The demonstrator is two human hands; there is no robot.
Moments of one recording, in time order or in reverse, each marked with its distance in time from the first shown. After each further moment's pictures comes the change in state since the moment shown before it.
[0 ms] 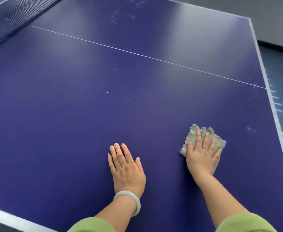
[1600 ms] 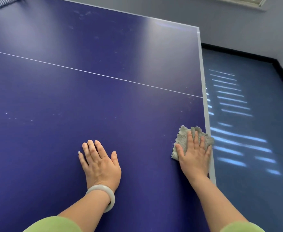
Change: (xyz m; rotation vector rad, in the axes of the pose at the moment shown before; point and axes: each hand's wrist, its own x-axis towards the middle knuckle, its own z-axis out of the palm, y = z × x) left_hand 0.039 0.265 0.046 0.120 0.090 -0.054; right_hand 0.193 0.233 -0.043 0.068 0.083 -0.081
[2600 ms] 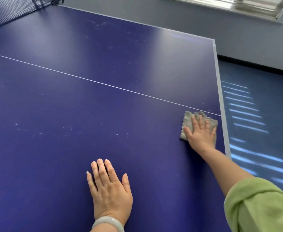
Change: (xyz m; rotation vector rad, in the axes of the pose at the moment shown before) left_hand 0.005 -0.002 0.011 -0.077 0.127 0.048; right_hand 0.154 -0.054 -0.023 -0.034 -0.084 -0.105
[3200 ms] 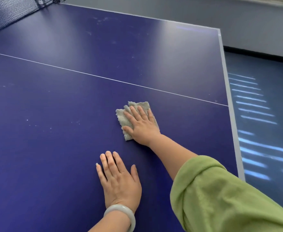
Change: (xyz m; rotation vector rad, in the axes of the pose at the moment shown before) left_hand 0.001 0.000 -0.001 0.015 -0.031 -0.021; right_hand -0.055 -0.187 0.024 -0.054 -0.116 -0.627
